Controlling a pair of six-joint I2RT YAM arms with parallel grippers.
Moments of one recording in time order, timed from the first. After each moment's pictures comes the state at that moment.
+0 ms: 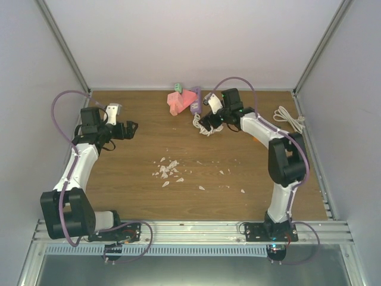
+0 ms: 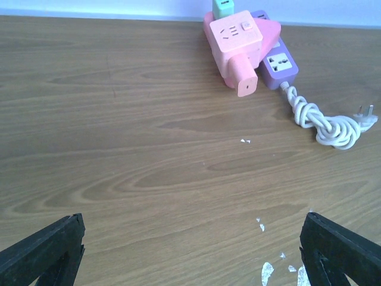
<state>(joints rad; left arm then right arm) 0.14 1.30 0.96 -0.36 0.48 0.07 0.36 1.88 1.42 -0.29 -0.33 -0.33</state>
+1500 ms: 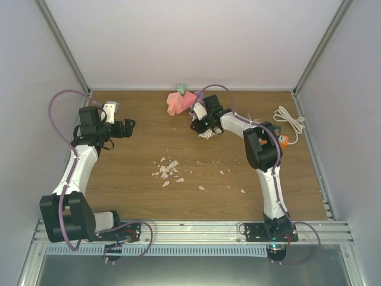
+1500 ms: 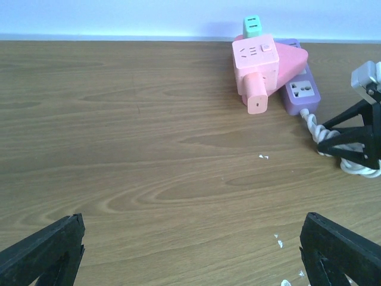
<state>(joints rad) 0.14 1.27 0.96 -0.32 0.41 0.05 0.44 2.30 1.73 -0.35 -0.30 -0.25</state>
